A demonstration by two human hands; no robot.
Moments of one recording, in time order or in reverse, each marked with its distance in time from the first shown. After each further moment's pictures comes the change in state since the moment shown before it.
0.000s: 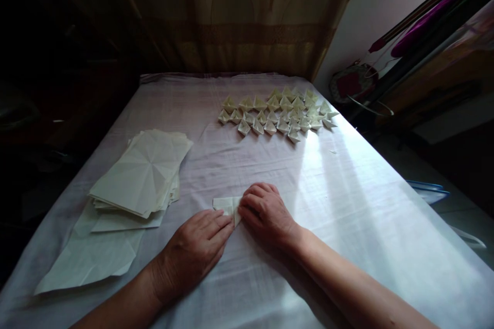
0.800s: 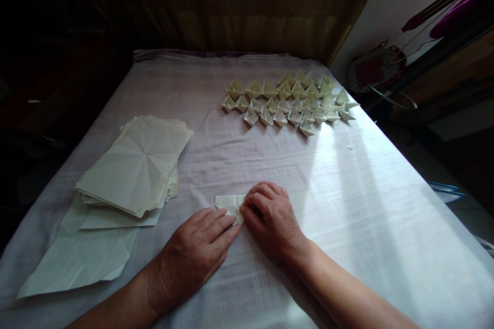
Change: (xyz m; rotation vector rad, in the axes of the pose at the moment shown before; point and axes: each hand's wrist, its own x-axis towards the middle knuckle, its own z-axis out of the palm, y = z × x) left_hand 0.001 0.001 0.002 -0.028 -0.027 -0.056; right_hand -0.003 -0.007 0.012 0.042 0.109 0.110
